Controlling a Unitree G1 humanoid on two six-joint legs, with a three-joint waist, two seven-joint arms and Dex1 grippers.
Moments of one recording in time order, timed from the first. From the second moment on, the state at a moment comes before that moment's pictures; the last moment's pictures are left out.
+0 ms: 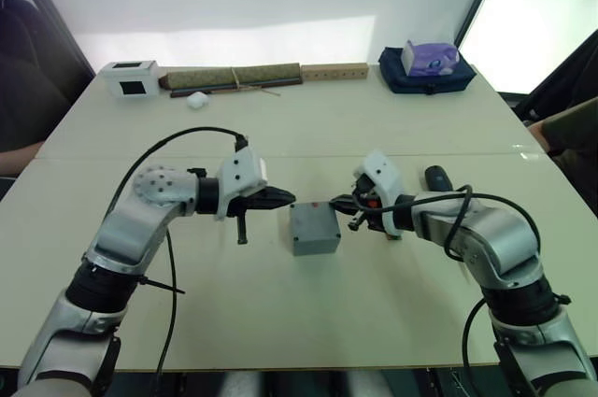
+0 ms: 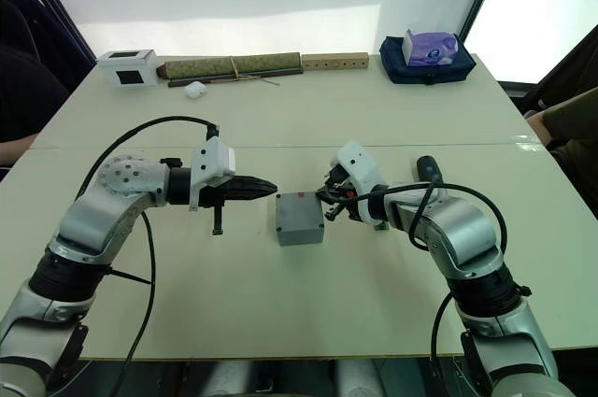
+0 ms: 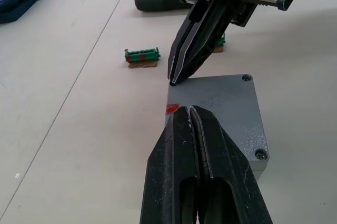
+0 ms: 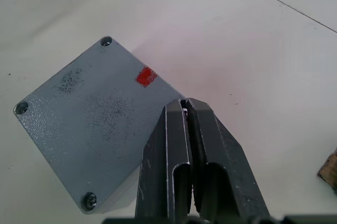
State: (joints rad) left arm -0.55 0.65 -0.18 -0.22 -0.31 0.43 -1.09; right arm -0.53 -0.56 0.14 -0.38 0.48 1.12 0.56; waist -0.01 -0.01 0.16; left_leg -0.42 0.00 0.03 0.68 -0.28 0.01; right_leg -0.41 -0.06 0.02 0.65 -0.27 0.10
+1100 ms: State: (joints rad) left arm -0.55 0.64 -0.18 -0.22 -0.30 0.43 -1.09; right arm -0.56 -0.56 0.11 -0.39 0.51 1.14 0.56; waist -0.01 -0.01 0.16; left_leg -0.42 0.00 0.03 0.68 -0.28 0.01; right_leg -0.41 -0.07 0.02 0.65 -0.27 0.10
